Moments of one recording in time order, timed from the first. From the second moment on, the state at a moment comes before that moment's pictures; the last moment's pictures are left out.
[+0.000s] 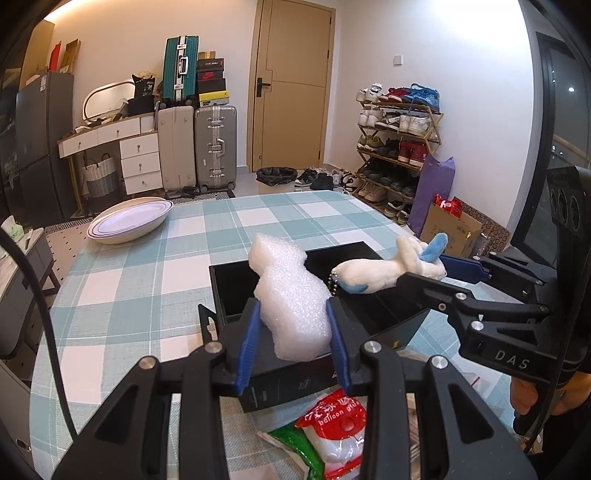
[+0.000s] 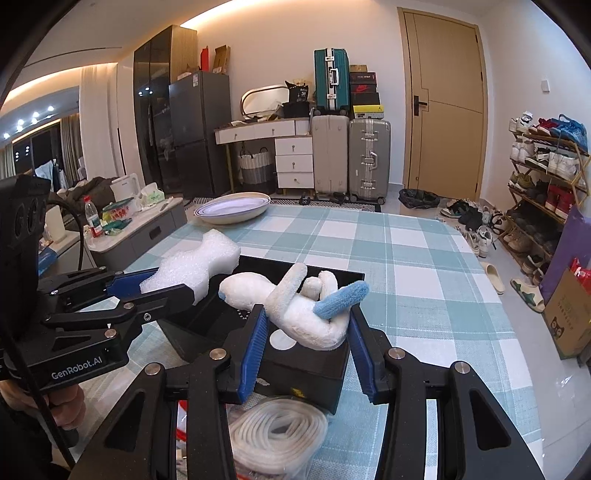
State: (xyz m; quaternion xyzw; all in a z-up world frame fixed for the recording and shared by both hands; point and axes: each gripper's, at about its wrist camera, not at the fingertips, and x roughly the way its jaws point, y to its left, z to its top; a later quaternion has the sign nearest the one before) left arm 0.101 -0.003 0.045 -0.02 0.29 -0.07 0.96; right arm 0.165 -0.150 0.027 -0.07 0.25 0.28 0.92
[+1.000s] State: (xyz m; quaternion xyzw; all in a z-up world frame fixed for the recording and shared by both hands) left arm 0.116 -0.007 0.036 0.00 0.31 -0.06 0.95; right arm 0.190 -0.151 0.023 -0.10 0.26 0.29 0.91
